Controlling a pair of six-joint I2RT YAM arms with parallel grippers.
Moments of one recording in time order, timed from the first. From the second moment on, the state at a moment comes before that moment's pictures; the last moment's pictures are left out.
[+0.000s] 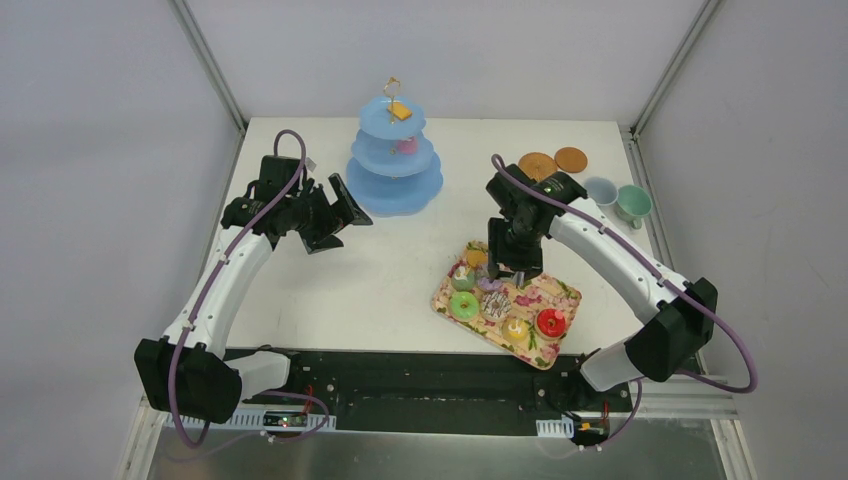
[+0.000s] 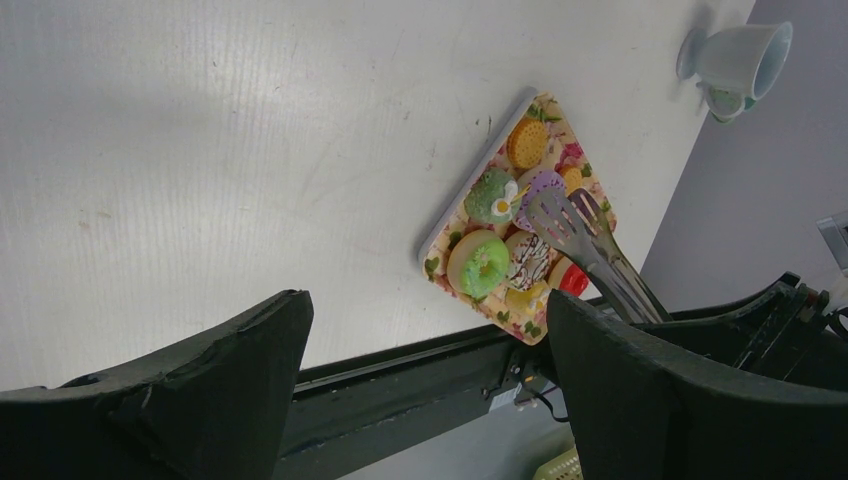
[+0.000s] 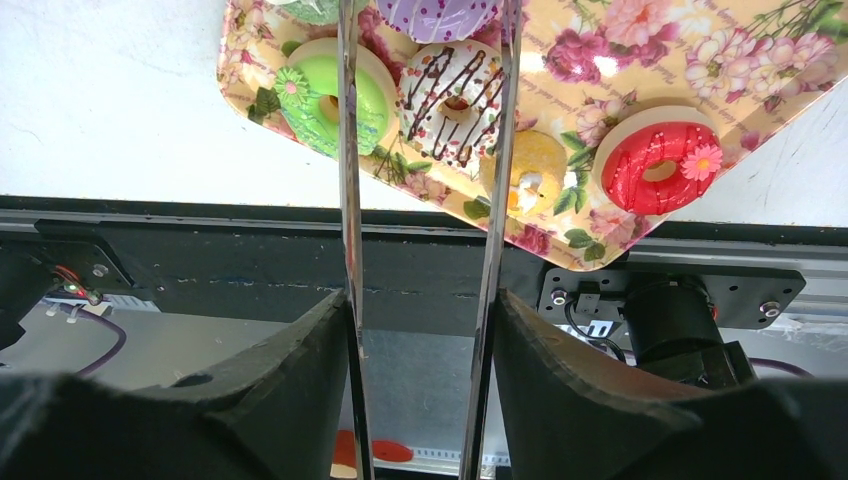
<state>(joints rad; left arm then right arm) -0.18 1.19 1.13 -0.80 0.36 -0.72 0.66 1.48 1.45 -1.39 -0.02 0.68</state>
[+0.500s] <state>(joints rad) -0.18 1.19 1.13 -0.80 0.36 -0.72 0.68 1.50 1.45 -1.39 0.03 0.68</state>
